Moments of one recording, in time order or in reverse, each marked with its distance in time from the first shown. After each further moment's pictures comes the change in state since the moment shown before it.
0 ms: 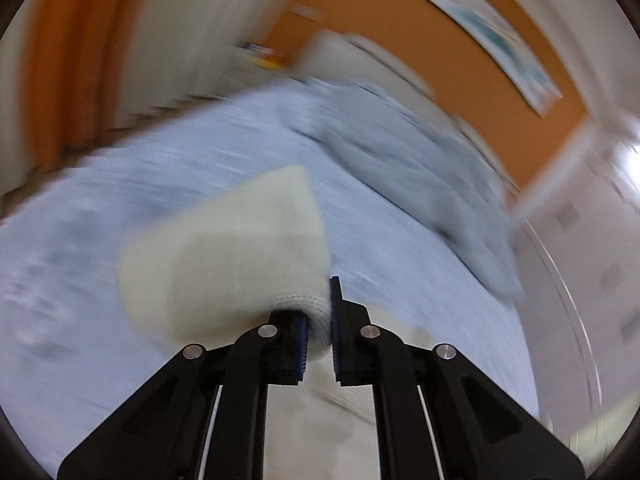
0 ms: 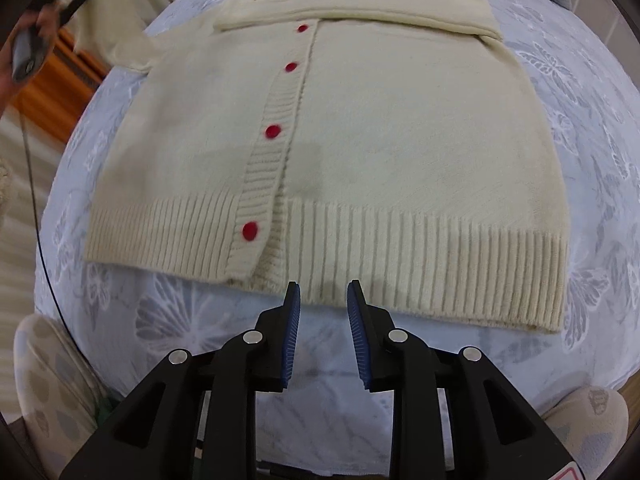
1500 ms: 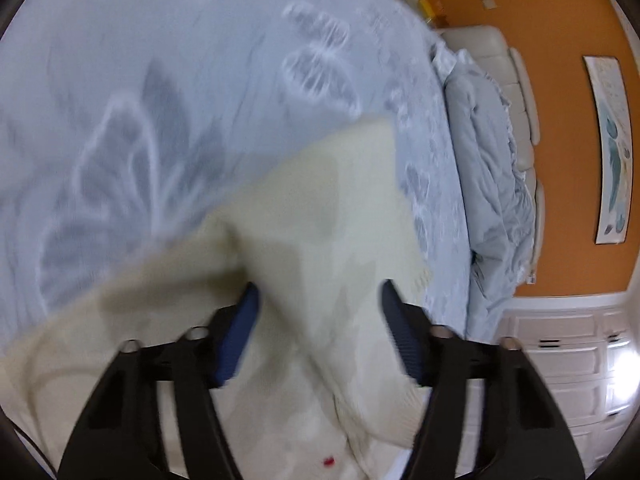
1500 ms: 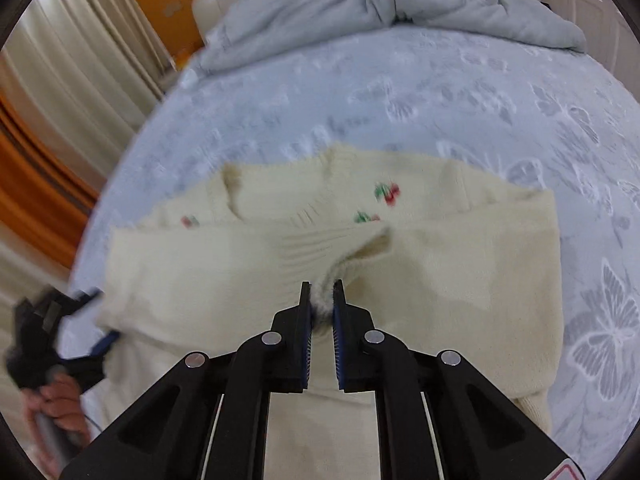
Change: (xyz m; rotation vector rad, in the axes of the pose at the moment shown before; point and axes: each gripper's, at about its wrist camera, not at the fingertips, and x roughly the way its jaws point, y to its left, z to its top) left arm 0.097 0.099 -0.106 -0.705 0.129 0.097; right arm 0.039 -0.070 0.318 0.095 -0.285 0.114
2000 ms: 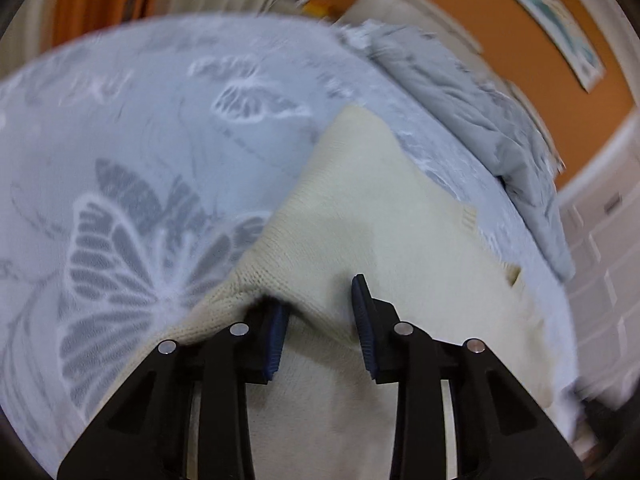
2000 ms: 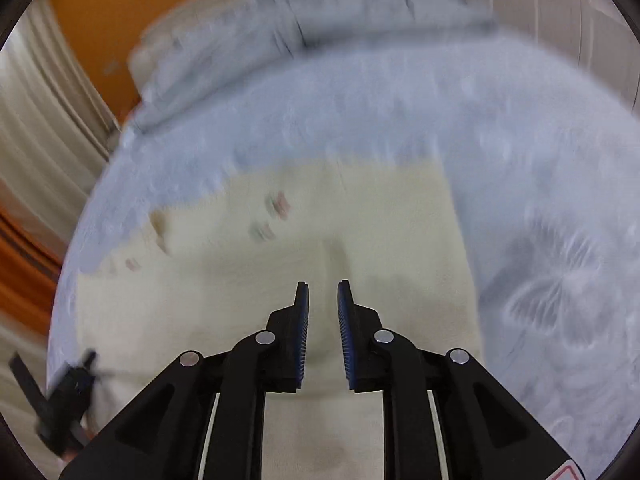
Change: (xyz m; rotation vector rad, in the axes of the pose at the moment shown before) left arm 0.024 0.001 -0.041 0.594 -0.161 0.087; right arm -0.036 -0.044 -0.018 0.151 -0.174 -0.119
